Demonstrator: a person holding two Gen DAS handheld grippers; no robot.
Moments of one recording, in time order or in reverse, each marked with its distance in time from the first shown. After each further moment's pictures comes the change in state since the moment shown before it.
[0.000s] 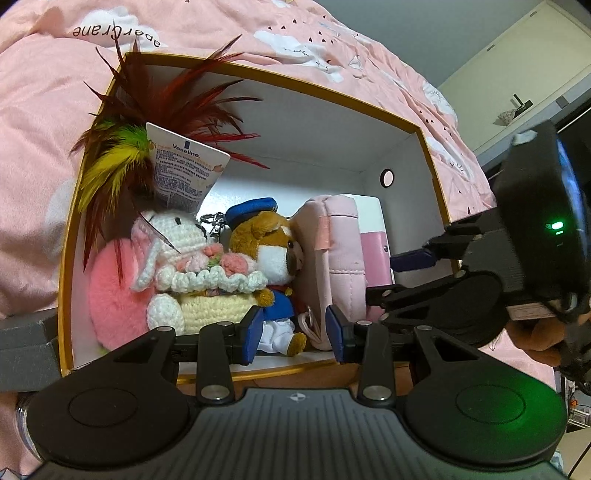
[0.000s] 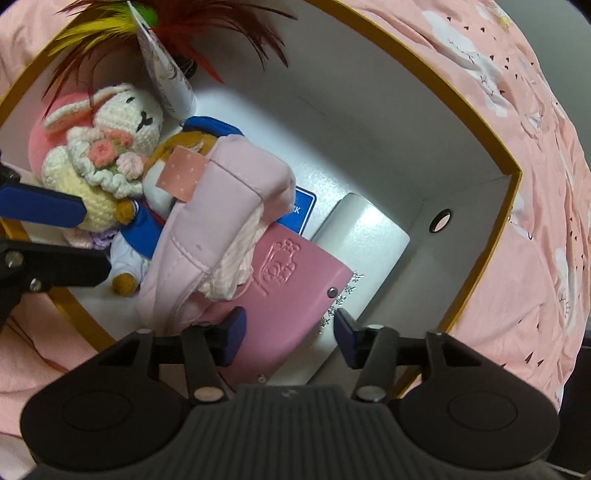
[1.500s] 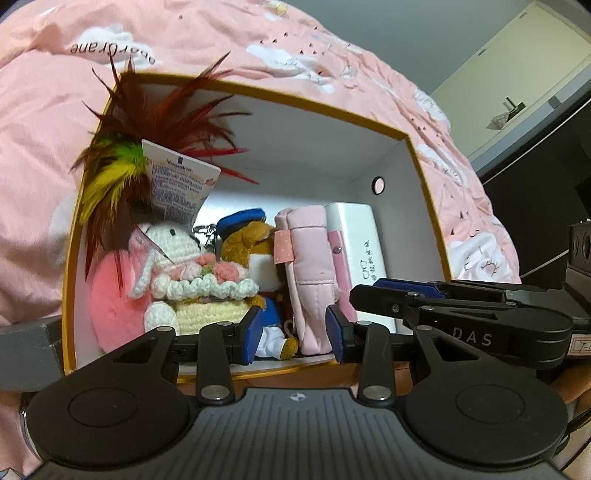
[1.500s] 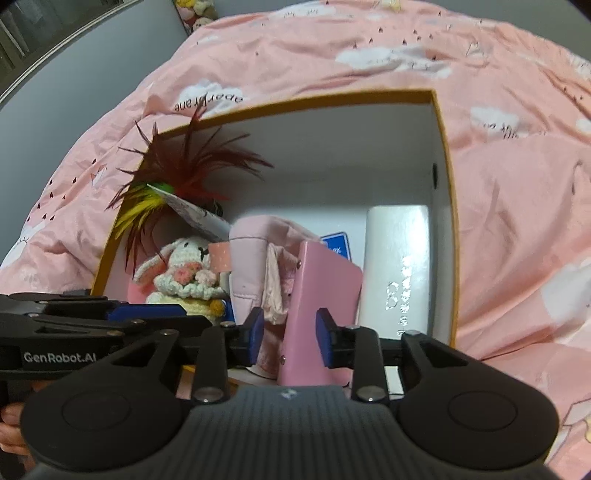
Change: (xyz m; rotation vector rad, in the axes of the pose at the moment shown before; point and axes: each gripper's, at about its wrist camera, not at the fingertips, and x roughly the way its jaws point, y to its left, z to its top) left arm -0.012 -0.008 -0.004 0.034 -0.042 -0.008; right arm -0.043 -0.022 -0.081 0.568 -0.434 0.334
